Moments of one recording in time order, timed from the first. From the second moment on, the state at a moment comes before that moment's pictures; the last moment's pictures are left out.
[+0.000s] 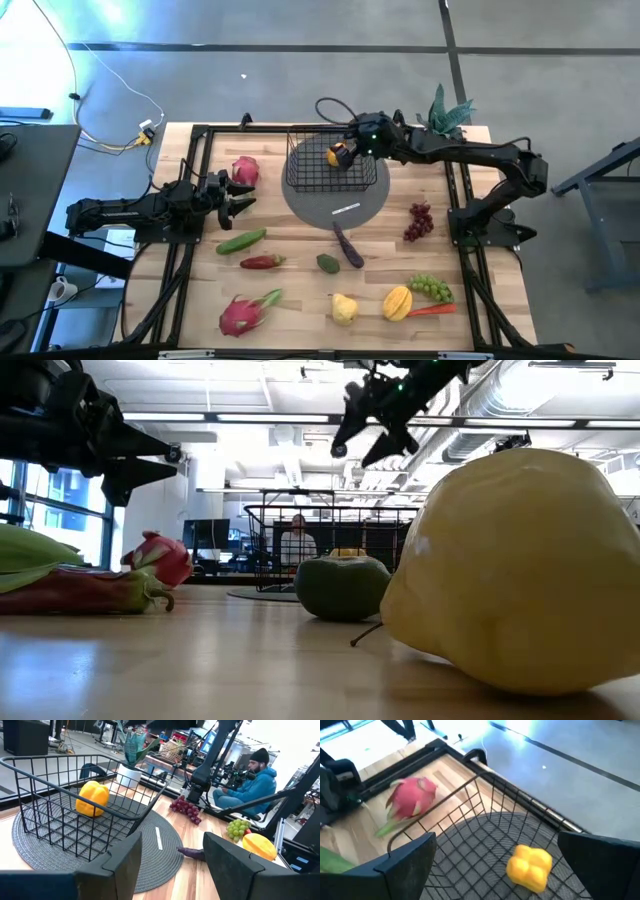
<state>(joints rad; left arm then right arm) 0.22 0.10 0.01 0.03 -0.11 -0.35 -0.32 1.51 1.26 -0.32 0.23 0.32</state>
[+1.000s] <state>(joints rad) 0.22 0.10 0.01 0.03 -0.12 -0.36 -0.14 1.50 1.58 -0.54 0.33 0.59</state>
